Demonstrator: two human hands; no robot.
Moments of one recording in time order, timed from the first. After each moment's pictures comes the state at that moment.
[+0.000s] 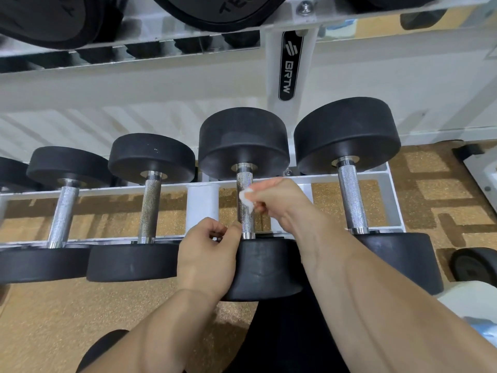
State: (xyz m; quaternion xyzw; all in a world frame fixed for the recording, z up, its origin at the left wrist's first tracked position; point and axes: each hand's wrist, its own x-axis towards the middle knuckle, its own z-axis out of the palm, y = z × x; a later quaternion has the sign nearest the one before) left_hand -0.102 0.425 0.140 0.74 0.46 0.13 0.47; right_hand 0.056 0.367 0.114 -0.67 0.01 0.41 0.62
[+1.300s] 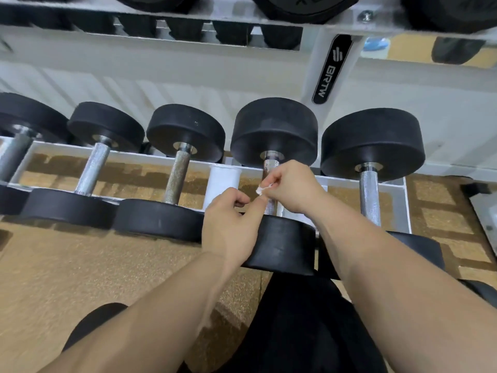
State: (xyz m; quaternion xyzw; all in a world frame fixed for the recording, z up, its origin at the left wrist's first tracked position) left_hand -0.111 0.425 0.135 0.71 0.42 0.19 0.53; right_hand 0.046 0.375 0.135 -0.88 -0.35 0.20 0.27
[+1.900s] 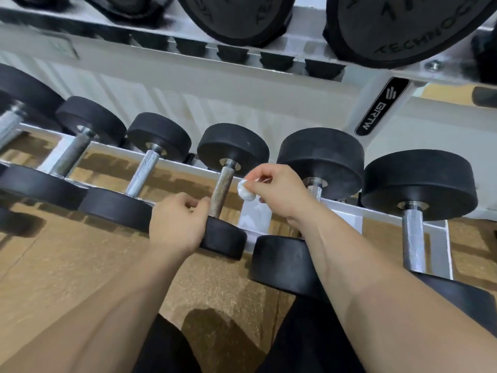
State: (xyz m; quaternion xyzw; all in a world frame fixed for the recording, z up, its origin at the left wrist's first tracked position) left_hand -0.193 0.568 0.127 0.78 0.52 0.17 0.30; right_hand -0.006 0.469 0.153 -0.77 -0.35 0.29 0.46
